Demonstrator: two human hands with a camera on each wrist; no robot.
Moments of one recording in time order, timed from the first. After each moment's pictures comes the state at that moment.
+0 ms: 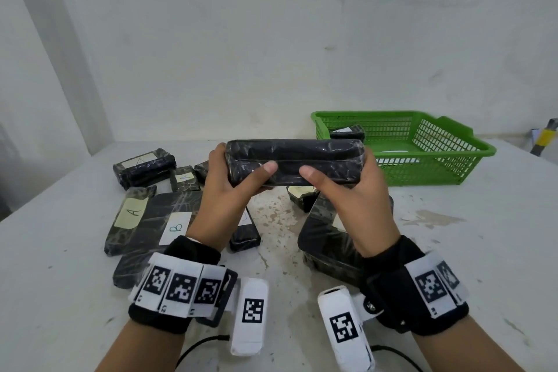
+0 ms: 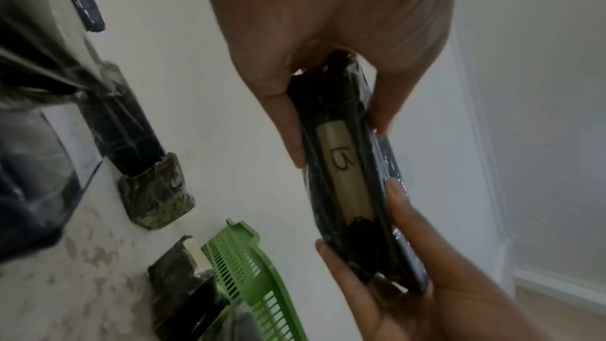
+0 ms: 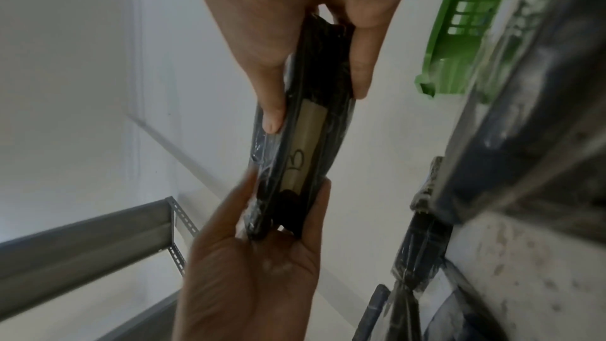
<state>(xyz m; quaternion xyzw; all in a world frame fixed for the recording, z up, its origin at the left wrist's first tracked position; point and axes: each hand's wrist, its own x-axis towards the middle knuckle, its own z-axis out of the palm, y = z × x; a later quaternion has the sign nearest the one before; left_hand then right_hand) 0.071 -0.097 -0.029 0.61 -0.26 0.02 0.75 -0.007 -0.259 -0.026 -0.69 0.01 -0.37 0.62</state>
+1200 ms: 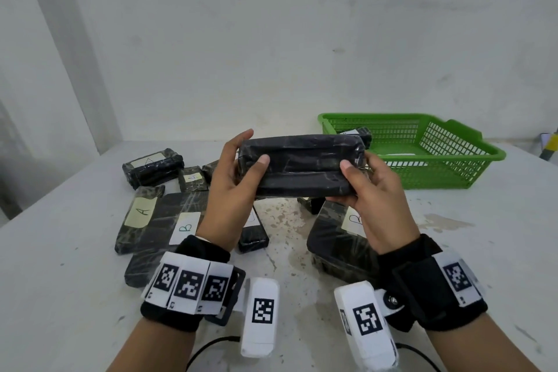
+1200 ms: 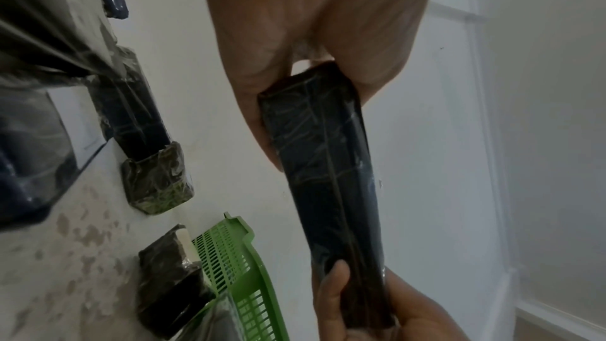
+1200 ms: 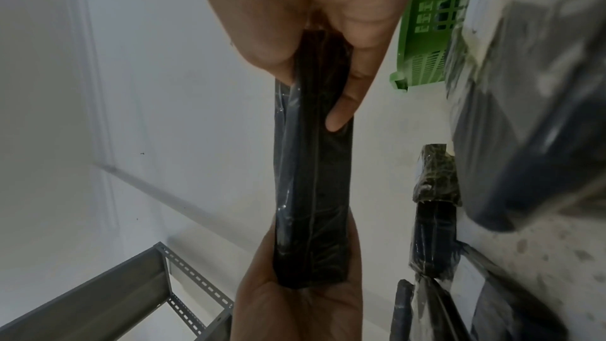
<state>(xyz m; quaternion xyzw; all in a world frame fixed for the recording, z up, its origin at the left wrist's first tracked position) 0.076 -0.096 -0.028 0.58 -0.25 0.02 0.78 0.001 -0.271 -0.025 -0.59 0.04 -0.29 0.75</state>
